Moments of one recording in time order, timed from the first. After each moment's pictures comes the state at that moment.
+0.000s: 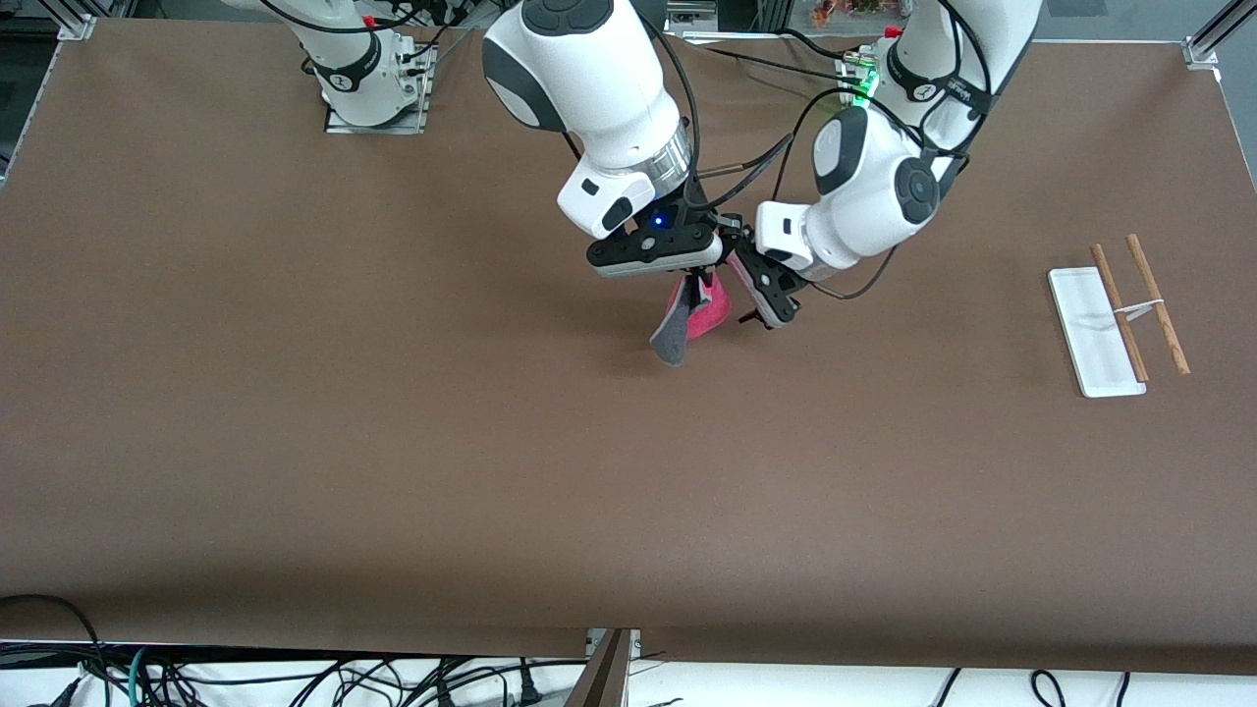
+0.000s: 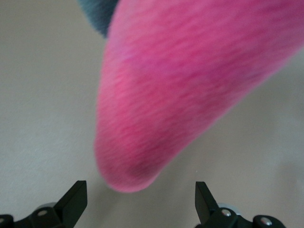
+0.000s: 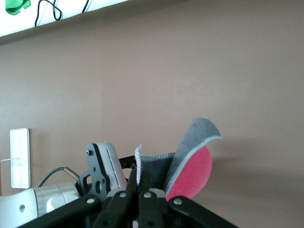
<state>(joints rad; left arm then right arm) -0.11 0.24 -0.47 -2.19 -0.64 2.58 0.82 0.72 0.62 0.14 -1.05 0.02 2.08 0.87</state>
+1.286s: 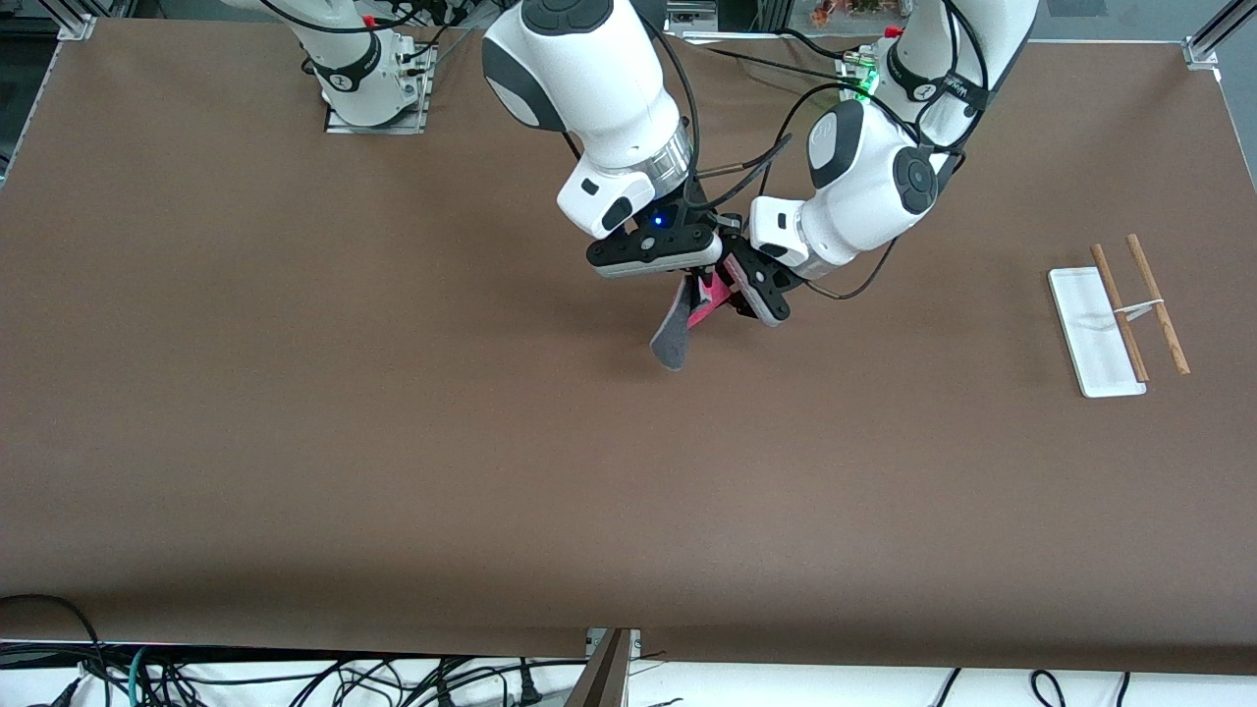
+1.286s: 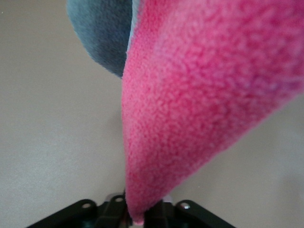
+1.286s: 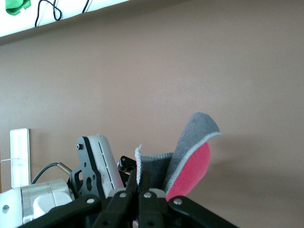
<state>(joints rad) -0.11 0.24 -0.47 -2.16 -0.64 2.59 0.82 0.72 0.62 0.14 -1.05 0.02 2.08 0.87</state>
